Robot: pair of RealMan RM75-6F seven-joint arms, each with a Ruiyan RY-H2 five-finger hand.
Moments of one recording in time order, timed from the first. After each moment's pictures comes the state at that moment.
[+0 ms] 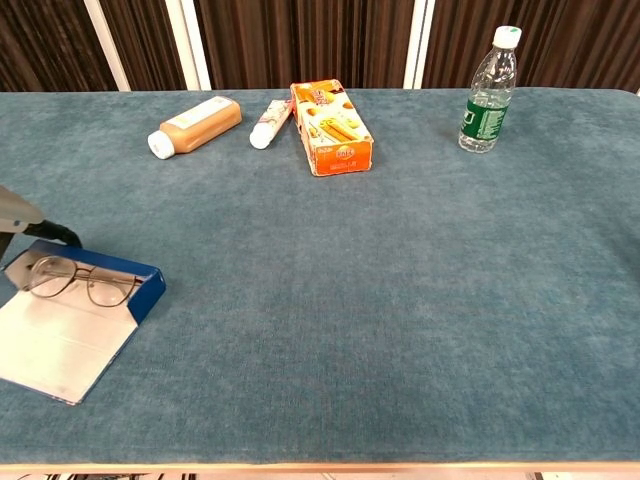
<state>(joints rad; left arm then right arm) -1.17 -1.10 0.40 -1.84 0.51 0.69 0.64 0.07 -1.12 0.08 -1.65 -1.46 1.47 0.05</state>
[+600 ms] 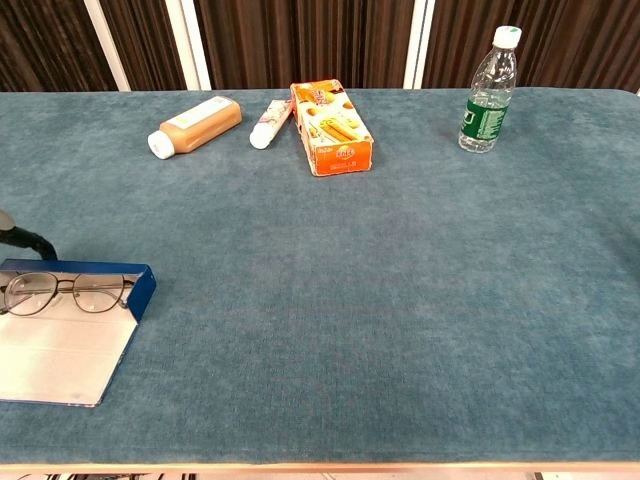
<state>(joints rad) -1.11 -1.04 0.40 -1.87 0.60 0.70 0.55 0.07 -1.12 0.08 -1.66 -1.46 1.47 0.05</state>
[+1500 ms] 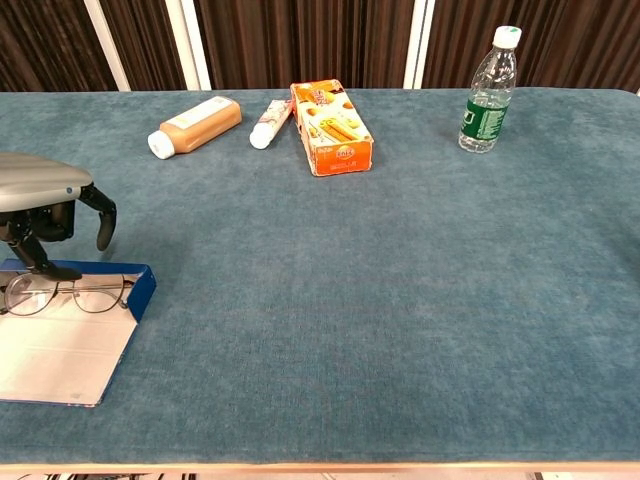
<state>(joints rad) -0.86 -1.28 0.19 -1.75 0.86 1.04 0.48 0.07 -1.12 0.08 -1.65 -1.46 1.47 0.06</state>
